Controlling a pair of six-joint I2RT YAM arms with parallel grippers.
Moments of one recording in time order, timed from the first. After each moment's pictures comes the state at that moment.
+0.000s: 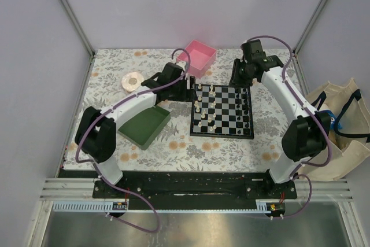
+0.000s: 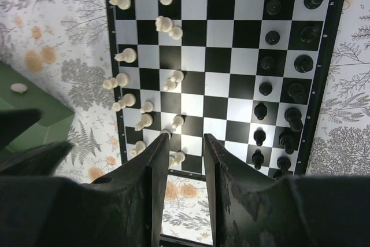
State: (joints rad) left arm -0.58 1.67 1.31 -0.40 0.10 -0.46; right arm 0.28 1.72 1.62 -0.87 -0.06 0.43
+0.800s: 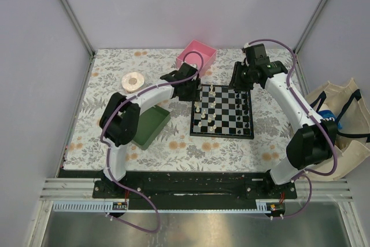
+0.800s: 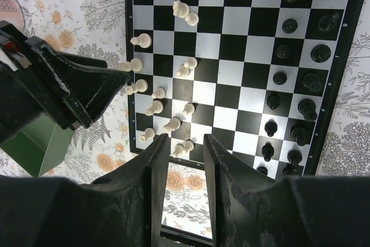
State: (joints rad) left arm -0.63 2.01 1.56 -0.48 0.02 -0.51; right arm 0.28 1.59 1.50 -0.81 -0.13 0.44
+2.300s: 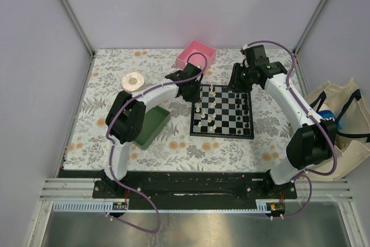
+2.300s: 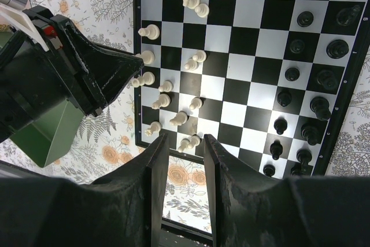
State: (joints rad) left arm -0.65 2.09 1.64 -0.51 0.04 -0.52; right arm 0.28 1.59 1.49 -0.80 -0.18 0.44
